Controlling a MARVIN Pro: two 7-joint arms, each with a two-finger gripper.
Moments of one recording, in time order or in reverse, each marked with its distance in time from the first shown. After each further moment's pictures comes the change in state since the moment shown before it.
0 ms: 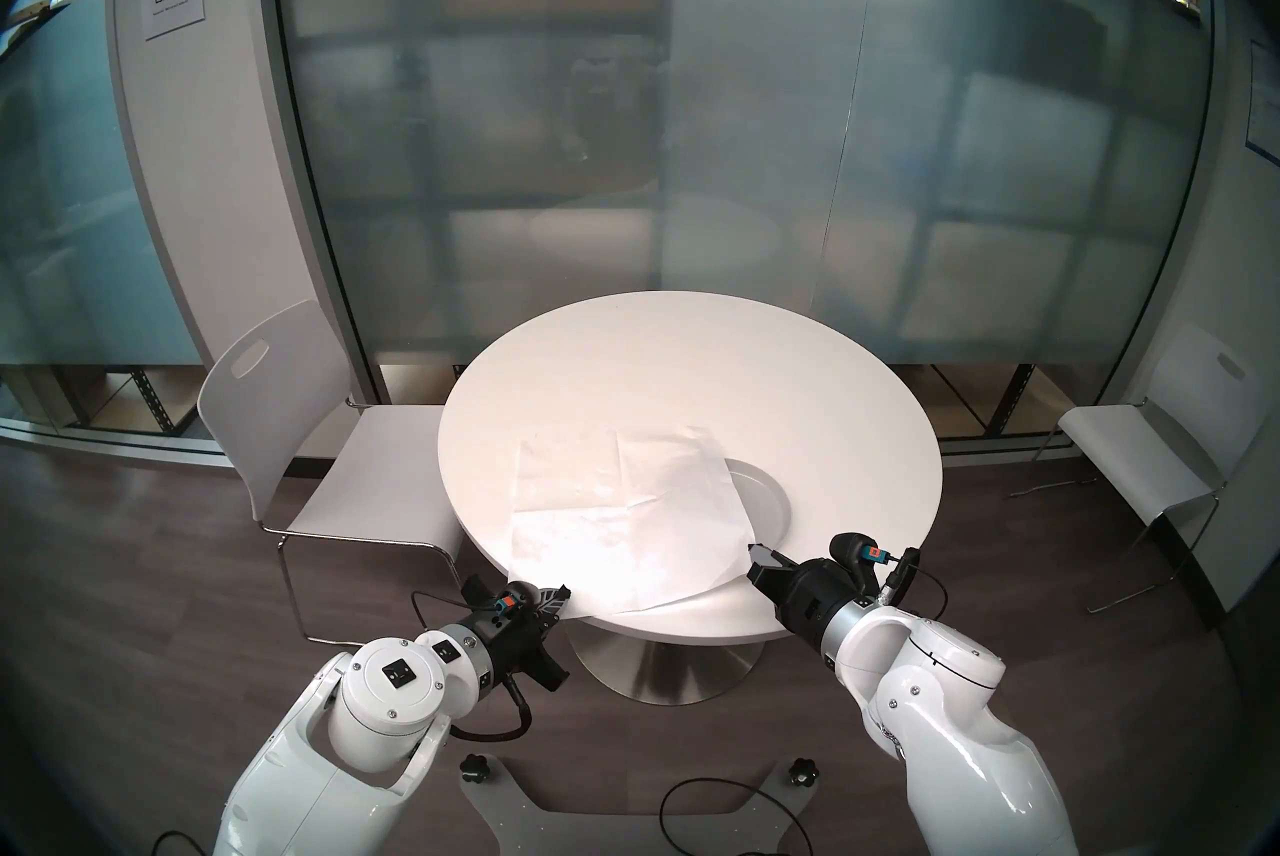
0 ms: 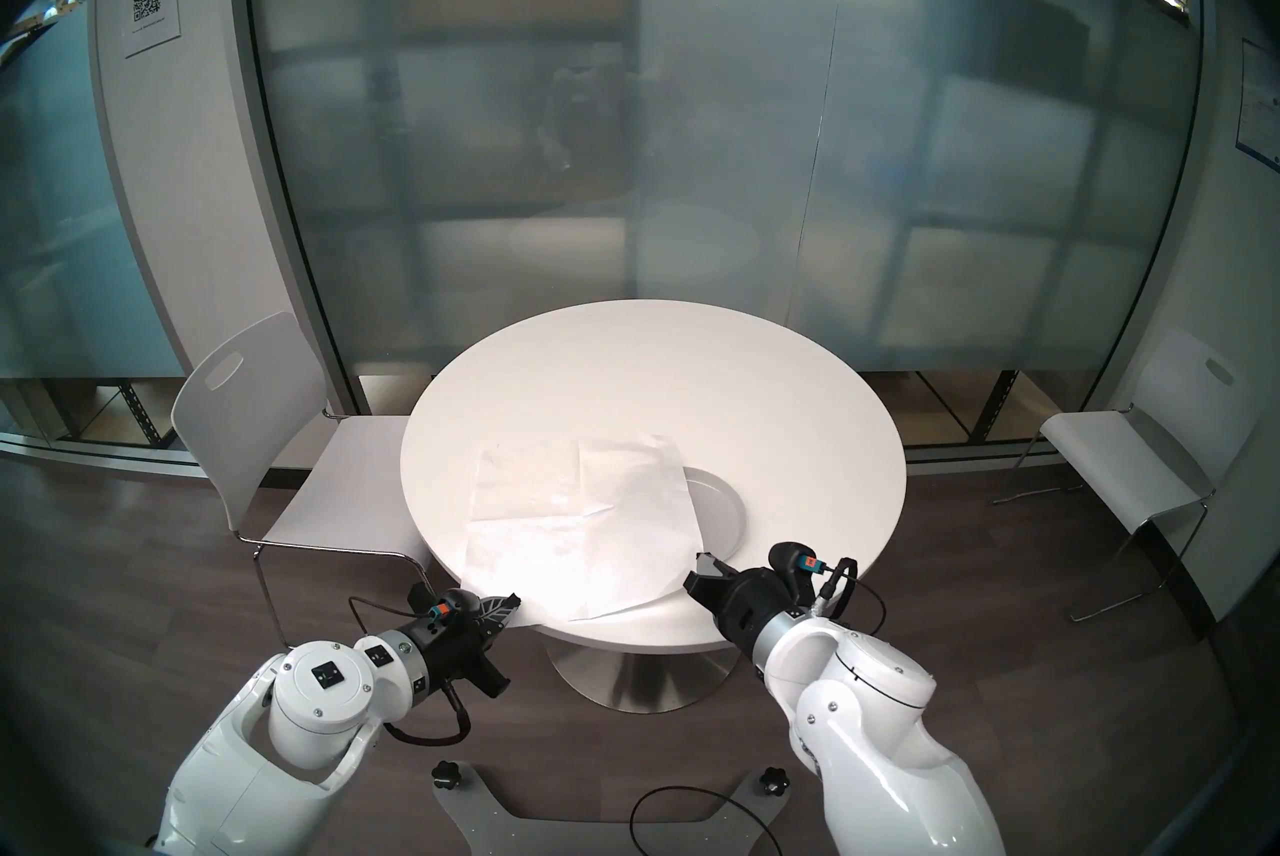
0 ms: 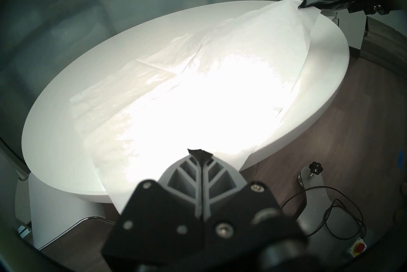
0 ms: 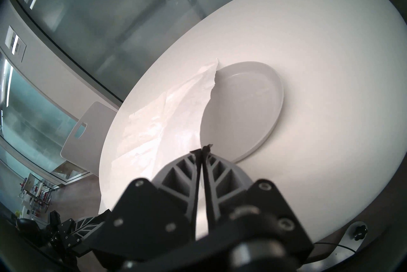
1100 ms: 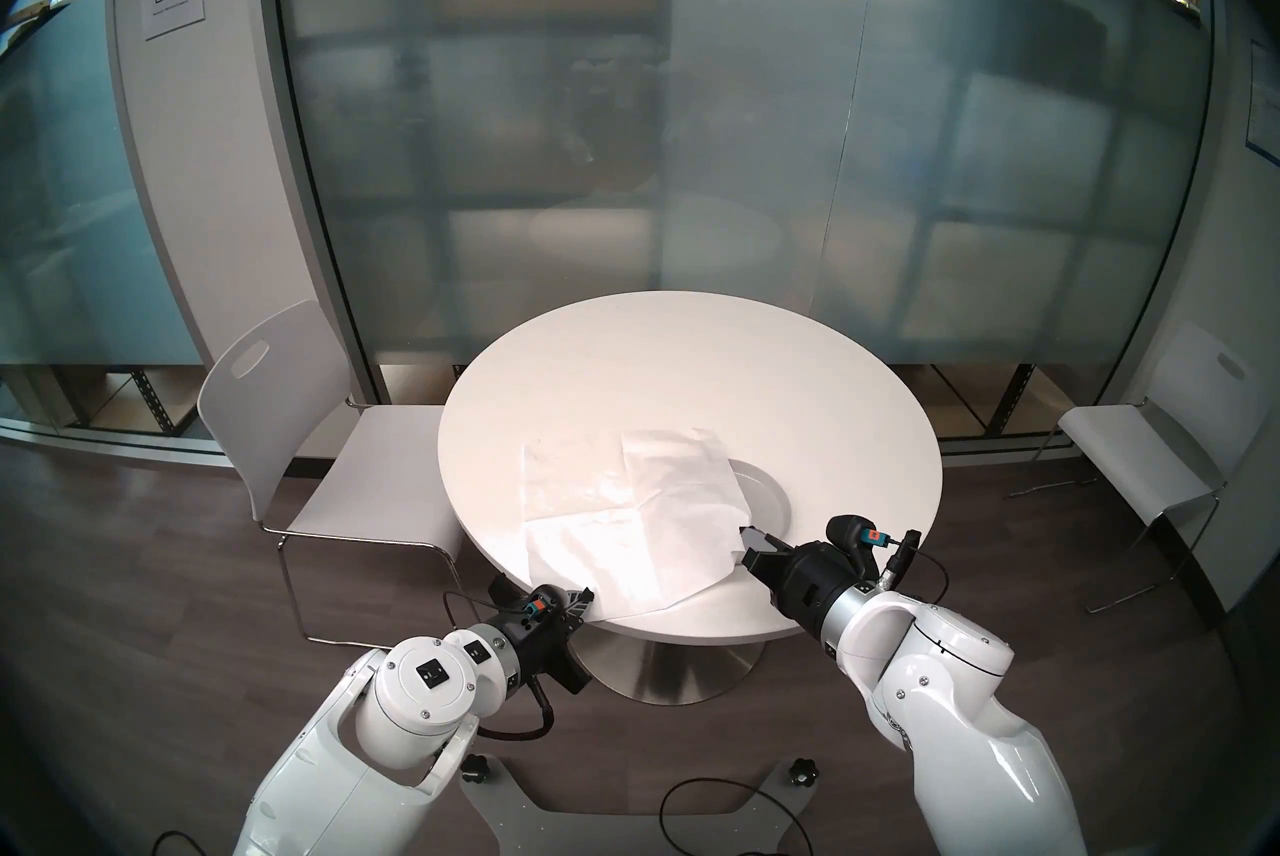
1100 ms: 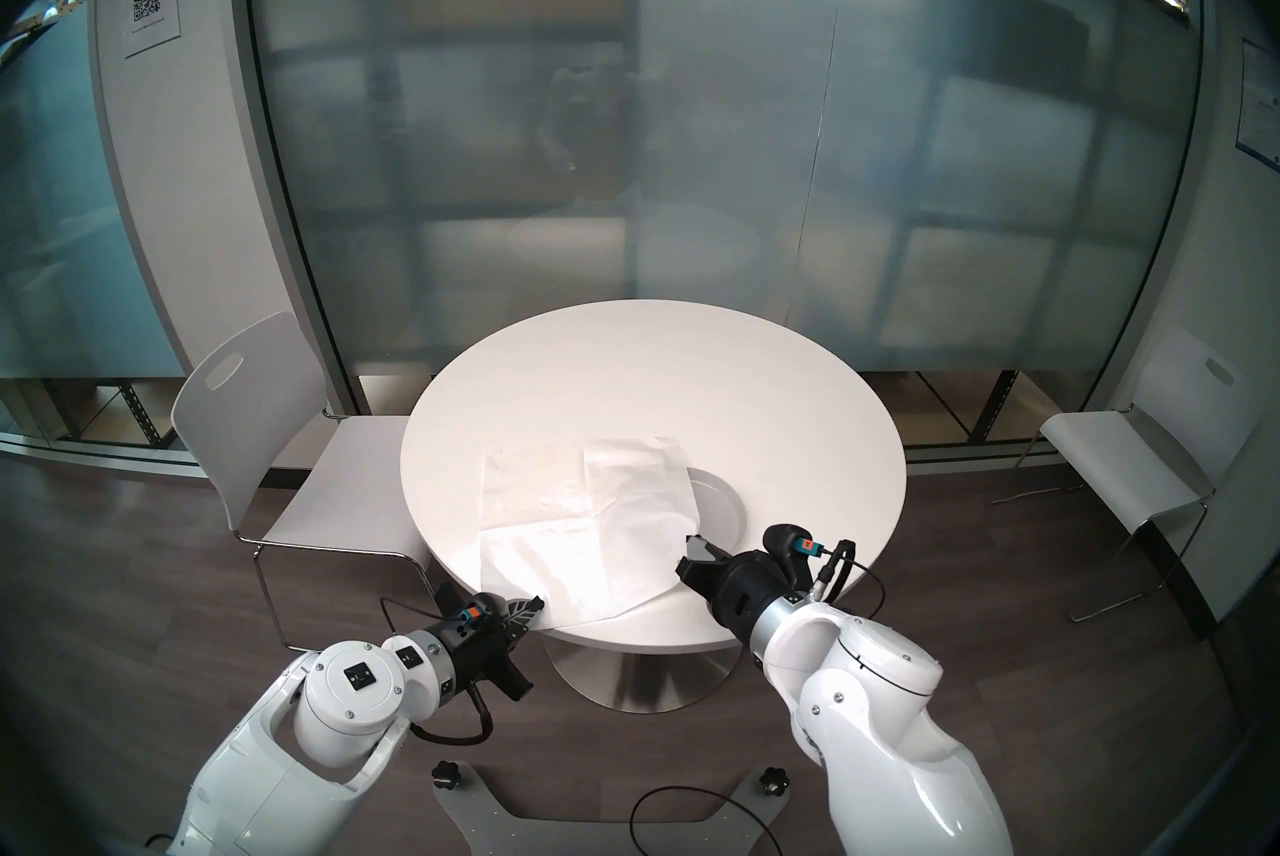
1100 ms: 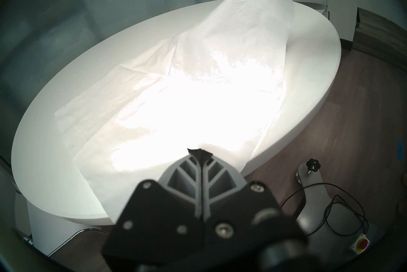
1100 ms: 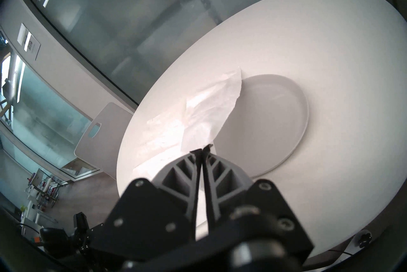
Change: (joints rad) left arm -0.044 -0.016 0.063 0.030 0.055 0.001 0.001; right arm 0.034 0.012 -0.033 -0.061 0.012 0.043 0.021
